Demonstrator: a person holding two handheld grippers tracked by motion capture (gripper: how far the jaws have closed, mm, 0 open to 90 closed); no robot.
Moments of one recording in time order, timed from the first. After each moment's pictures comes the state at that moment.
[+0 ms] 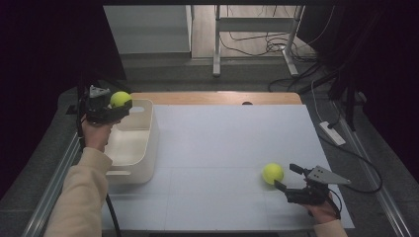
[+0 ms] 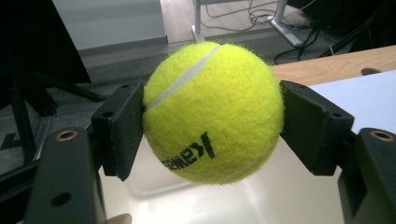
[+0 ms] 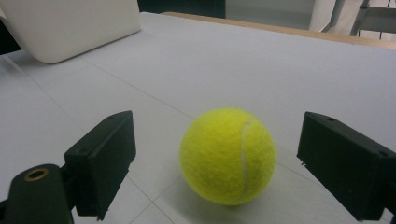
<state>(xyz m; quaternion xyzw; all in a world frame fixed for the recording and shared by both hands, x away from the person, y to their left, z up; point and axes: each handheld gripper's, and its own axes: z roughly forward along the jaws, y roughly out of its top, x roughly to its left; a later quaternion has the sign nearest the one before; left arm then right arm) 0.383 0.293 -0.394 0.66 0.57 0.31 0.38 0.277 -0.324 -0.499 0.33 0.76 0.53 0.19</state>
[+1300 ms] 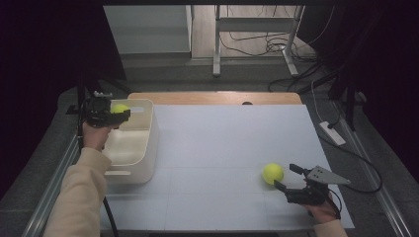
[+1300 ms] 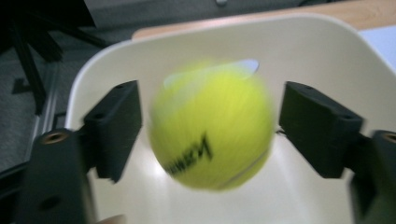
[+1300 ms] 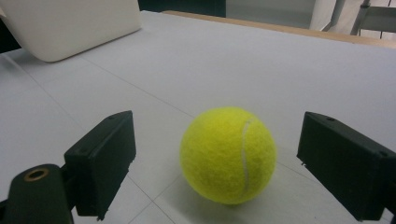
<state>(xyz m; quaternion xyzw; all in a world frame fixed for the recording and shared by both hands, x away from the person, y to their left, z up) 0.395 0.303 -0.411 0.68 0.61 0.27 0.31 0.277 -0.324 -0.500 0.33 0.76 0.53 0.19</state>
